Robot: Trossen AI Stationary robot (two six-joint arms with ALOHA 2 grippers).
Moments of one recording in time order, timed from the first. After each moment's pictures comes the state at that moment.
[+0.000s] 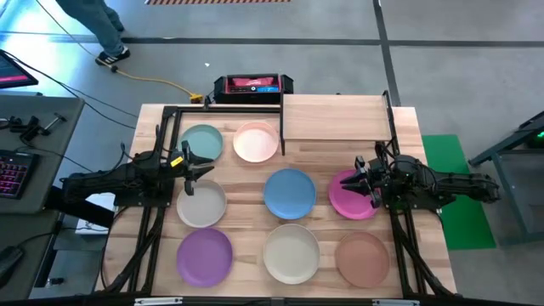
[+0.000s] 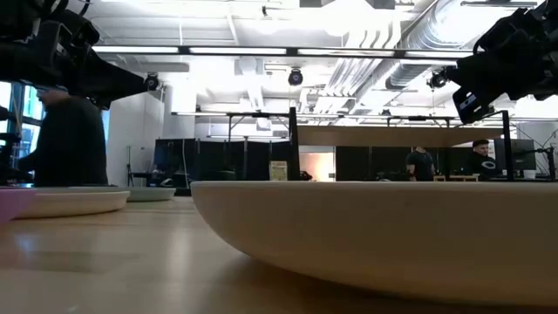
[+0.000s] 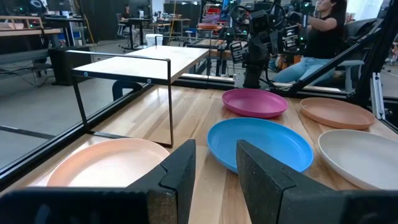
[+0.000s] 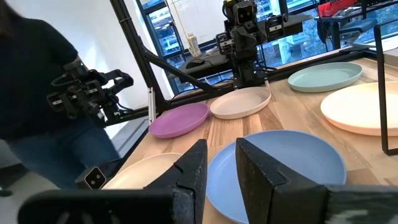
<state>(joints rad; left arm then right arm) 0.13 0.00 0.06 -0.12 -0.09 -0.03 -0.10 0.07 0.01 0.06 -0.29 0.31</state>
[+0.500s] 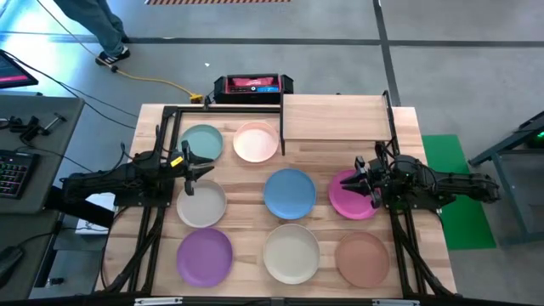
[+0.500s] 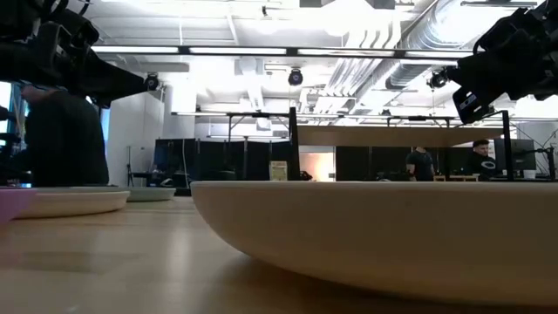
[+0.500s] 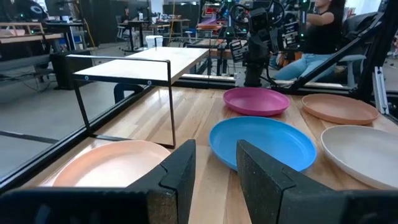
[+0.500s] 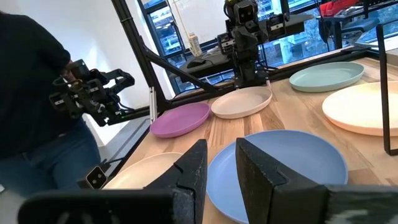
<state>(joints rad) 0.13 0.00 0.06 -0.12 -0.09 0.00 -0.10 0.07 0.01 0.06 -0.30 0.31</state>
